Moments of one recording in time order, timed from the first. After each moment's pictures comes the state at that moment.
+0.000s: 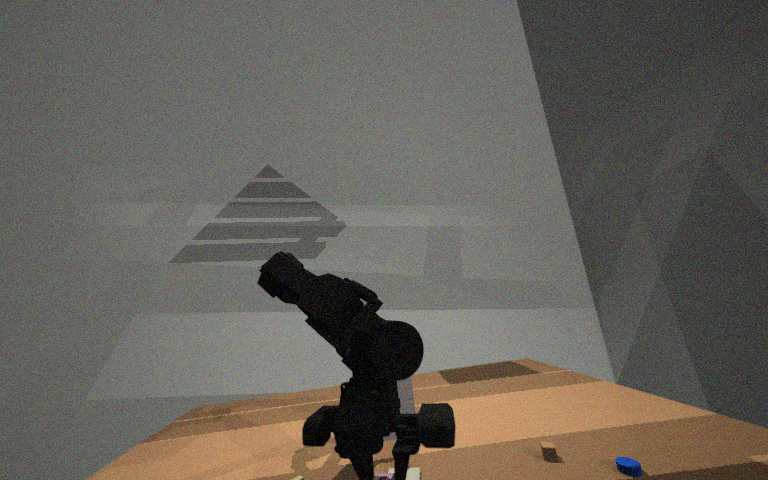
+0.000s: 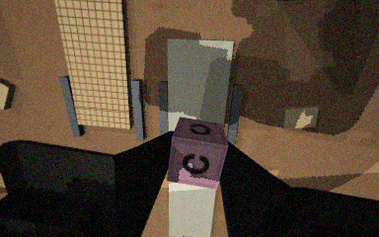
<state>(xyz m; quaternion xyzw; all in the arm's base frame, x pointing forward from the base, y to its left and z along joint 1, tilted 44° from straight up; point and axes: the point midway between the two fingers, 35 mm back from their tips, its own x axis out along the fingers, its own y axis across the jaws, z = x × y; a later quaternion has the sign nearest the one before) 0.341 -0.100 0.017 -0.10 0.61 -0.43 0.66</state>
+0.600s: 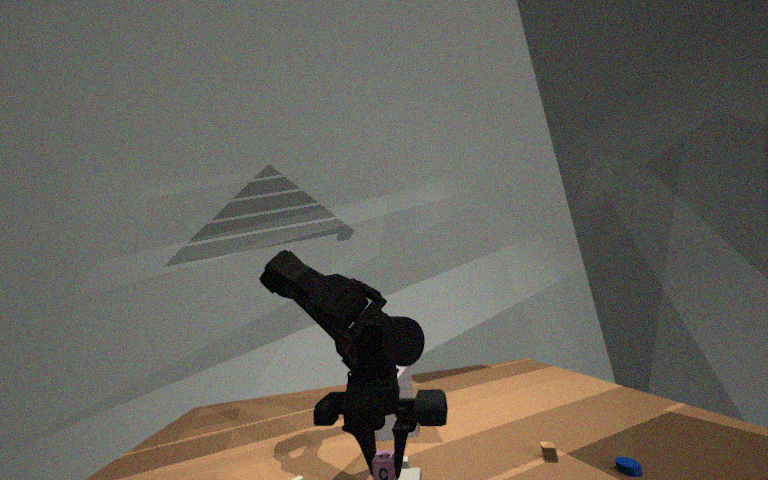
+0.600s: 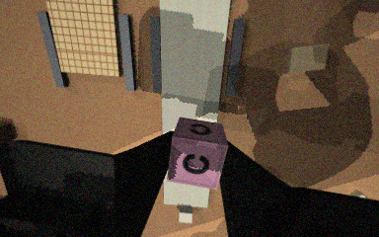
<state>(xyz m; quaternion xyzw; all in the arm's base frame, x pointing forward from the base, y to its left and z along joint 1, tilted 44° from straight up) 0.291 -0.086 0.014 -0.10 0.62 -0.43 0.65</state>
